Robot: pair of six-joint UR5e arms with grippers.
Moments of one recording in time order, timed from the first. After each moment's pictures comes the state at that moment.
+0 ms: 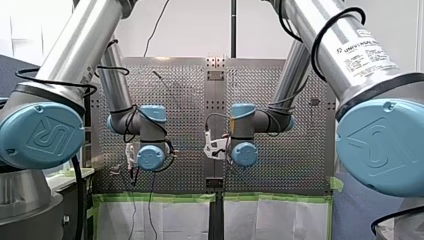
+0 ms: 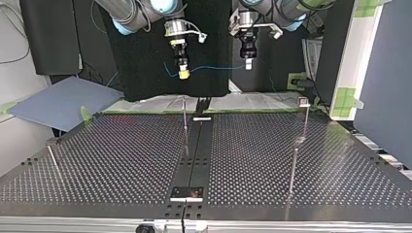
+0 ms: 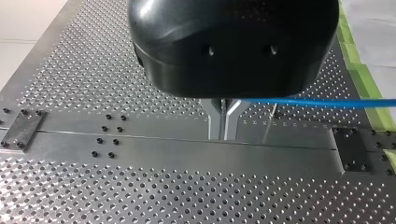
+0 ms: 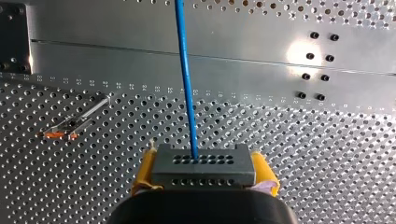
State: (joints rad) left arm -0.55 -1.99 -2.39 -1.89 -2.15 -1.63; right arm 2.37 -1.00 2.02 -1.04 1.83 1.47
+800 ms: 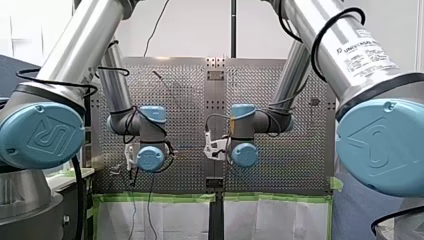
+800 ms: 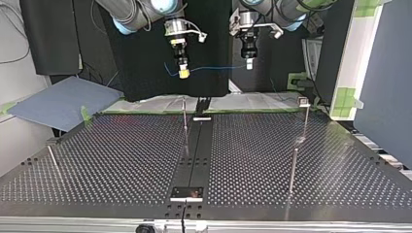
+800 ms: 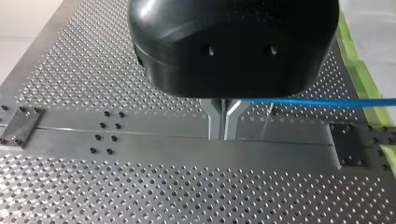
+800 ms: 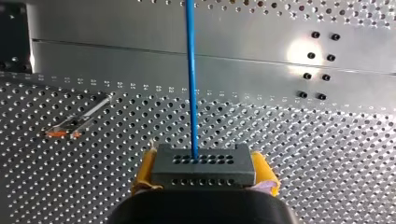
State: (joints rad) left arm -0.54 -2.00 -2.39 -1.88 -2.16 -1.62; right arm 2.37 -1.00 2.02 -1.05 1.84 1.47
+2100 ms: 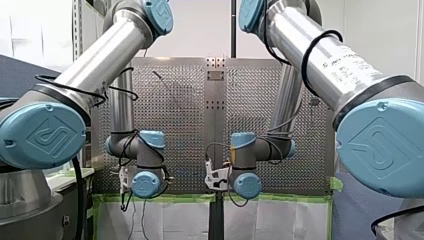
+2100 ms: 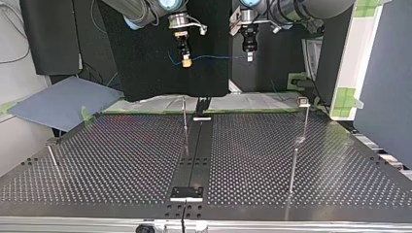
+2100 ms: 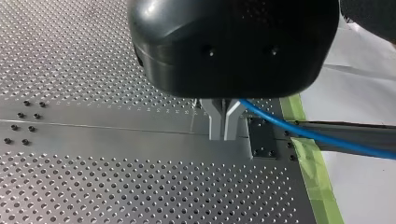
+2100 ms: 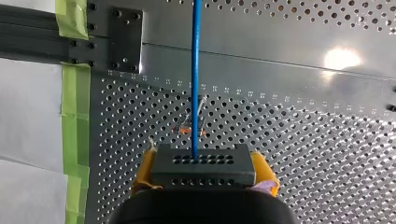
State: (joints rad) left arm -0.54 -2.25 -2.39 -1.75 -2.17 -1.62; right arm 2.39 -0.80 2.05 -1.16 1.85 1.47
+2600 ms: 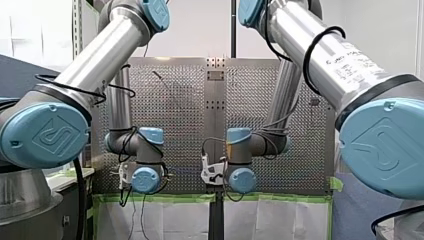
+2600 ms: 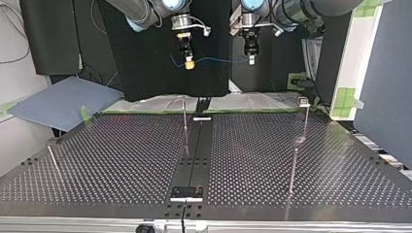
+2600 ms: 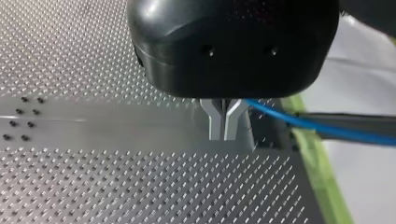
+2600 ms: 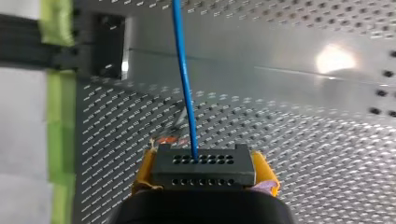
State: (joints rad) left arm -0.50 -2.21 -2.39 -1.79 -2.15 -1.58; right arm 2.42 -0.84 2.02 -1.12 1.88 1.48
